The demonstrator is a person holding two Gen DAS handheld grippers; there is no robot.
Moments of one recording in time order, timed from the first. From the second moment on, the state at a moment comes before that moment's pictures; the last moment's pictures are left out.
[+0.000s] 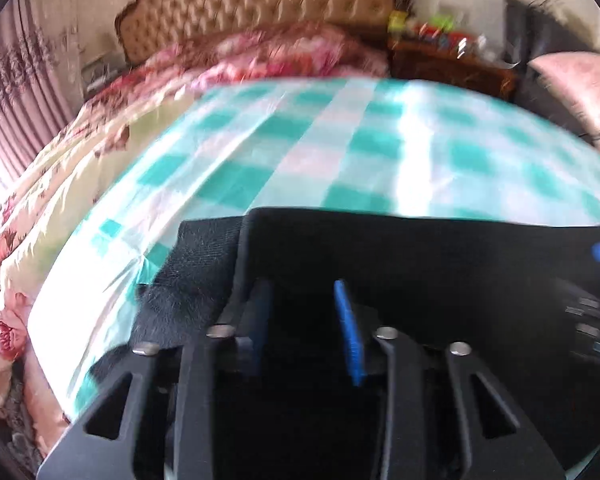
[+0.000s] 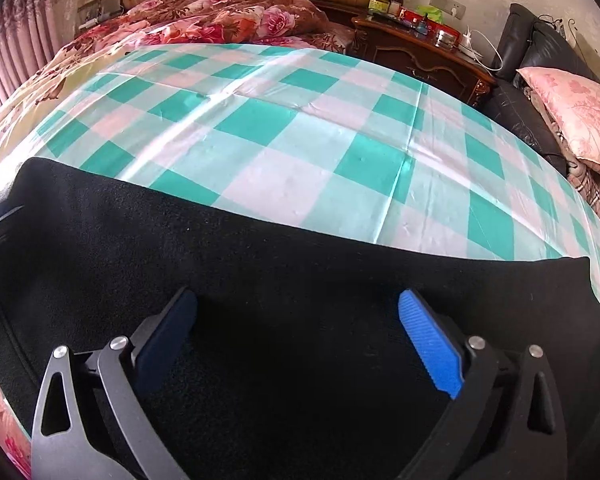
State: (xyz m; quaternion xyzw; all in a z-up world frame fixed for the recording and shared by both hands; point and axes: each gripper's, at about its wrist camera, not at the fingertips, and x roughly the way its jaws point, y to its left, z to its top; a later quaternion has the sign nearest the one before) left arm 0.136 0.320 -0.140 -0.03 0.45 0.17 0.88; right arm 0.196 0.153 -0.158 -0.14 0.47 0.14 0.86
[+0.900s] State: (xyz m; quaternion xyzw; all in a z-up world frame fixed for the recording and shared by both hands) left arm 0.036 0.300 -0.116 -0.01 0.42 0.23 0.88; right arm 0.101 0.126 -0.158 -0.14 0.45 0.17 0.86
